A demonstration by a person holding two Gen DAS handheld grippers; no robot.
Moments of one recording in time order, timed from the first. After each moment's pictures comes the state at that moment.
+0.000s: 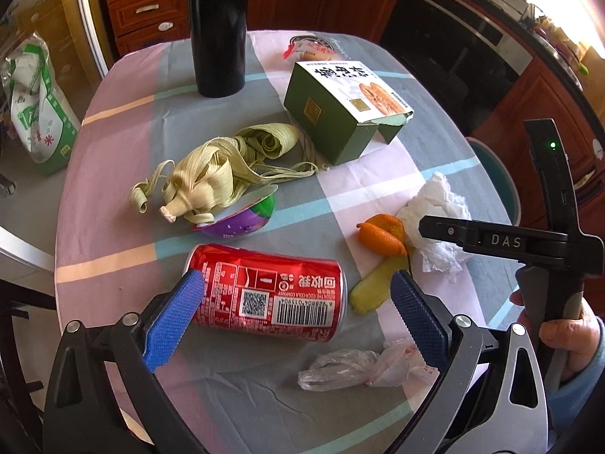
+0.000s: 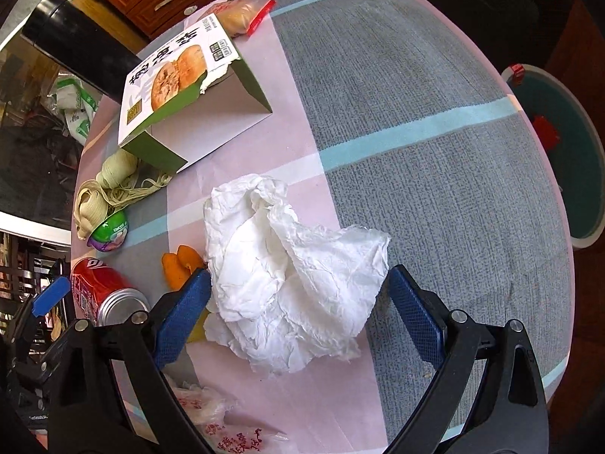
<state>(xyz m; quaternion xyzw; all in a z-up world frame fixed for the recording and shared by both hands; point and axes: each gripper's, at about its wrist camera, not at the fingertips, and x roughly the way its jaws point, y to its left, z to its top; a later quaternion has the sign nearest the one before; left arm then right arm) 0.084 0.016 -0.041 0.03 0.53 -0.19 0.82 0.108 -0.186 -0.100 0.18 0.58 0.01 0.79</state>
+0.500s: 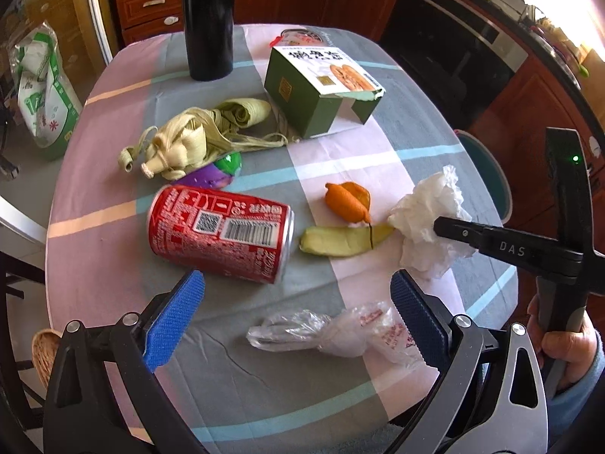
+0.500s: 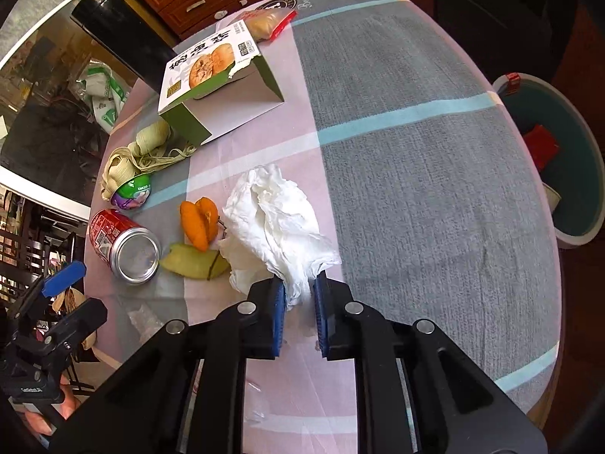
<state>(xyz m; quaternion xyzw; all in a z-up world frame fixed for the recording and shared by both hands) 0.039 -0.007 -0.043 0.02 0.54 -0.18 0.82 0.056 -0.212 -0.082 0.18 0.56 0.04 0.81</state>
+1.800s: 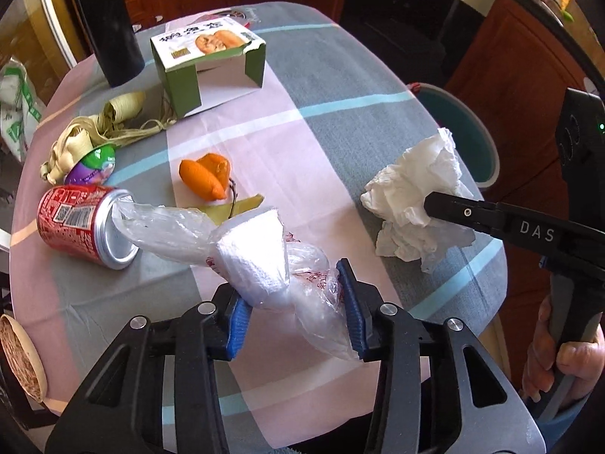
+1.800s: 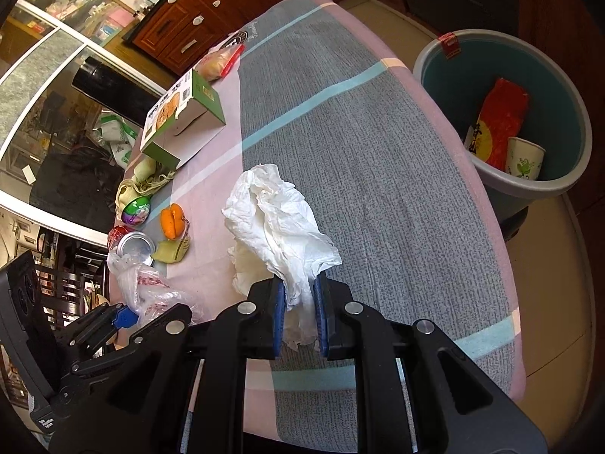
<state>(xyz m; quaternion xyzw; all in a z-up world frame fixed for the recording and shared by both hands) 0.006 -0.118 -0.061 0.08 0.54 -0.19 0.81 0.011 -0.297 -0.091 0.28 0.51 0.06 0.81</state>
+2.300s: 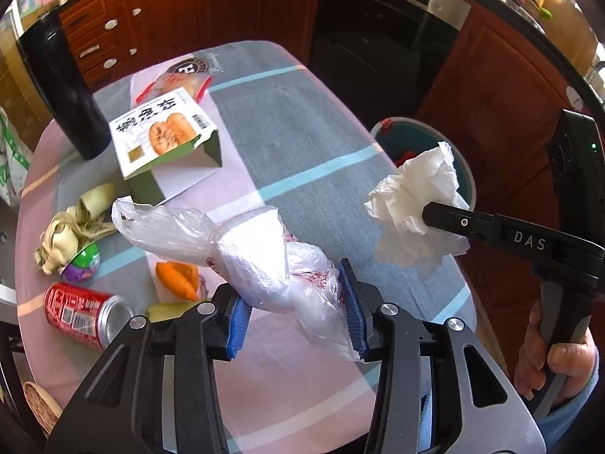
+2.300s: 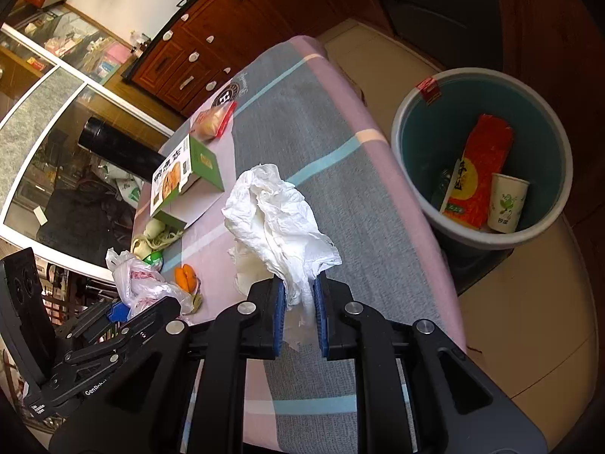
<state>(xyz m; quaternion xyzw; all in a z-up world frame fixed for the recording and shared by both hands) 0.046 -0.168 -0.017 0.10 0.51 -0.24 0.82 0.027 -0.352 -0.056 0.31 0.47 0.03 0.83</state>
